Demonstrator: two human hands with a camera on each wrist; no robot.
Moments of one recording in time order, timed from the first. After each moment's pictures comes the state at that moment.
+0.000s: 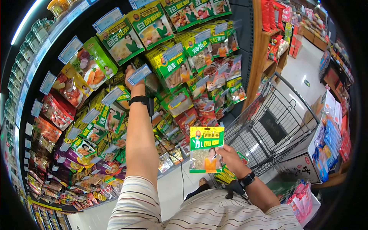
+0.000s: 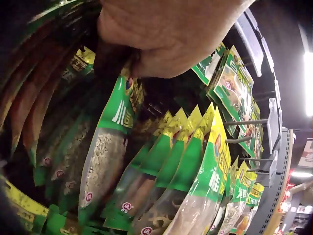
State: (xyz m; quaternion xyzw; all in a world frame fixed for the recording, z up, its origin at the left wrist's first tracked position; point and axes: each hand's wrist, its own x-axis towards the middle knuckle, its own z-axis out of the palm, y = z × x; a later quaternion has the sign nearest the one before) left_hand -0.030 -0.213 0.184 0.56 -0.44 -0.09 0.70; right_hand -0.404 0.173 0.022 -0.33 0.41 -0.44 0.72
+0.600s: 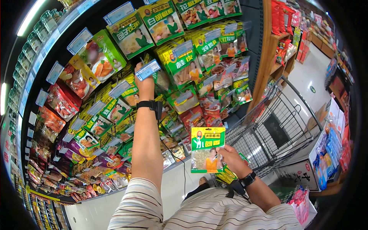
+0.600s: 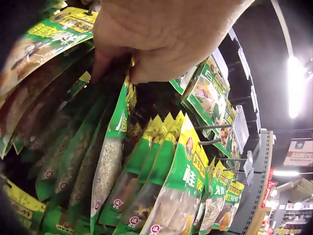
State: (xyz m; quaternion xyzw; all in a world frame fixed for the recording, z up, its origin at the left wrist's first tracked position) left_hand -0.064 -0.135 0.189 0.52 -0.58 -0.01 0.63; right_hand -0.399 0.169 0.026 -0.34 0.42 -0.42 0.73
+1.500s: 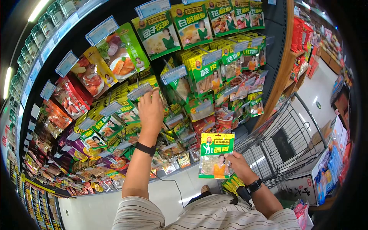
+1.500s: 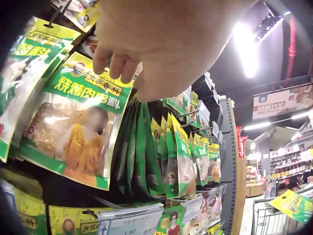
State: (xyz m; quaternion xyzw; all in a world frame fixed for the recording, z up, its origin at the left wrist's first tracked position) left_hand -0.038 0.015 0.205 0.60 -0.70 0.24 0.31; right_hand -0.368 0.138 0.037 -0.35 0.42 -0.40 0.74
